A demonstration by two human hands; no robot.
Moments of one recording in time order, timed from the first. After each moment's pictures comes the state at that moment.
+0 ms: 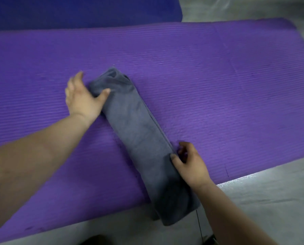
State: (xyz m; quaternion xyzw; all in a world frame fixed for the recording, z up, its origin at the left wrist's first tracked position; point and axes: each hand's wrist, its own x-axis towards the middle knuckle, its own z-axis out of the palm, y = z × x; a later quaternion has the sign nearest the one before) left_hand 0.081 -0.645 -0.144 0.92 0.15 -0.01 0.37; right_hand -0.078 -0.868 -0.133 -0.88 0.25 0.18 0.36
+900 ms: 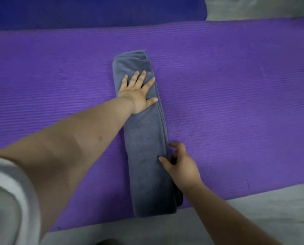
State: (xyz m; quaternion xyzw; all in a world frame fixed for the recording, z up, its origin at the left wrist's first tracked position) left_hand 0.127 -0.688 -0.156 0.95 -0.17 -0.26 0.01; right_hand -0.052 -0.817 -0.148 -0.86 0.21 0.24 0.41
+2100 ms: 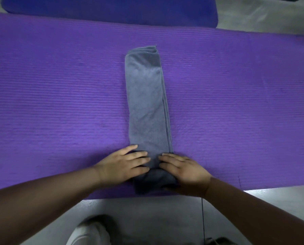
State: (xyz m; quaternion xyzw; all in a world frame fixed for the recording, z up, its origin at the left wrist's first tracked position) left_hand -0.065 -0.620 -0.180 0.85 -0.52 -0.01 0.06; right_hand -0.079 -0.862 -0.157 -0.89 -0.41 0.14 0.14
